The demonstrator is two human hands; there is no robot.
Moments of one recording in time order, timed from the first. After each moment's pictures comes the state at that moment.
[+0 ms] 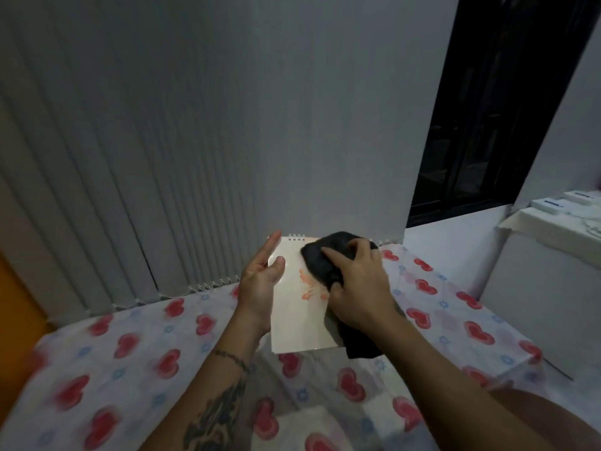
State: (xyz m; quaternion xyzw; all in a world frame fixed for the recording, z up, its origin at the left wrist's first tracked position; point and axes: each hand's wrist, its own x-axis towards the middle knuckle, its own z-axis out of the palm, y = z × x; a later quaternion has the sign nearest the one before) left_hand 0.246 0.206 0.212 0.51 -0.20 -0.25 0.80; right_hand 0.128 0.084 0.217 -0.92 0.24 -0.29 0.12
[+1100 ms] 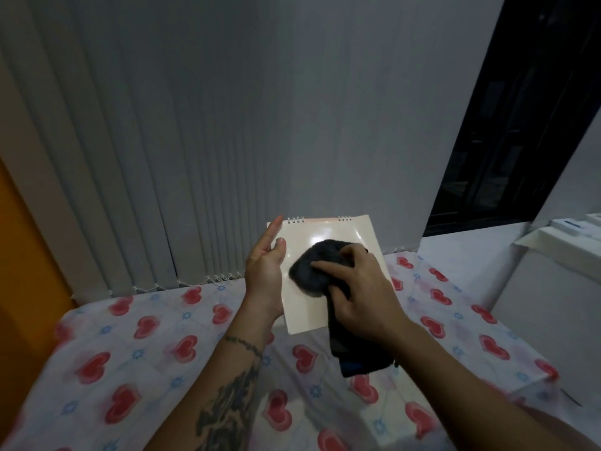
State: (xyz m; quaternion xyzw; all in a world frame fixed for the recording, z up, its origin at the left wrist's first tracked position) left_hand 0.254 0.235 0.235 0.49 -0.15 -0.17 0.84; right_hand 0.137 0.122 0.224 -0.94 0.10 -0.30 0.12
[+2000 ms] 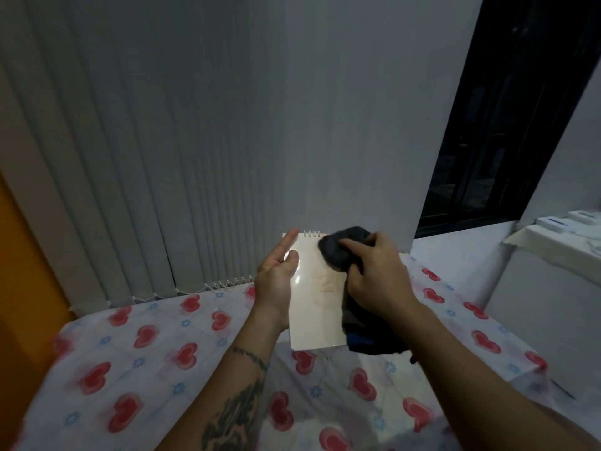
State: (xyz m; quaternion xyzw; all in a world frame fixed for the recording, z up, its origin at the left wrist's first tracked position) left_hand 0.234 0.243 0.235 0.51 -0.20 -0.22 0.81; right_hand 0.130 0.106 0.245 -0.91 0.22 -0.34 0.13
